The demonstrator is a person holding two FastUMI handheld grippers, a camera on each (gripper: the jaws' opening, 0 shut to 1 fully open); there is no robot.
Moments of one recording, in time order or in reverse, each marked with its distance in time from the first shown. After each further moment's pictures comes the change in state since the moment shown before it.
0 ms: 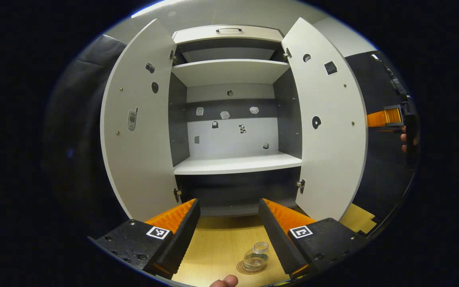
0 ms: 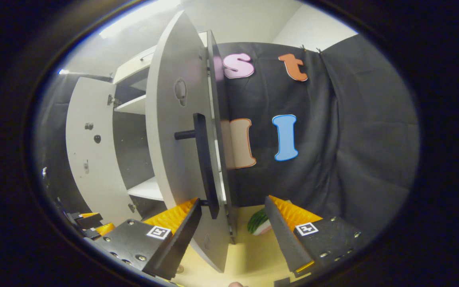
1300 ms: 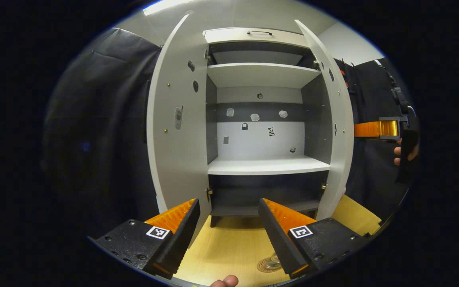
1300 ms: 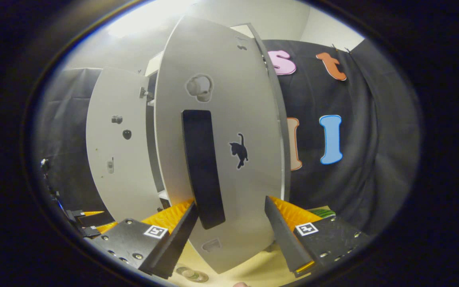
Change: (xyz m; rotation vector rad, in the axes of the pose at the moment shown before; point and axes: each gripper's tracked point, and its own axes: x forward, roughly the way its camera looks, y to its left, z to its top) left arm -0.019 0.083 -0.001 -0.053 -0.015 0.165; right arm 0.057 0.141 -0.017 -0.008 -0.024 0.225
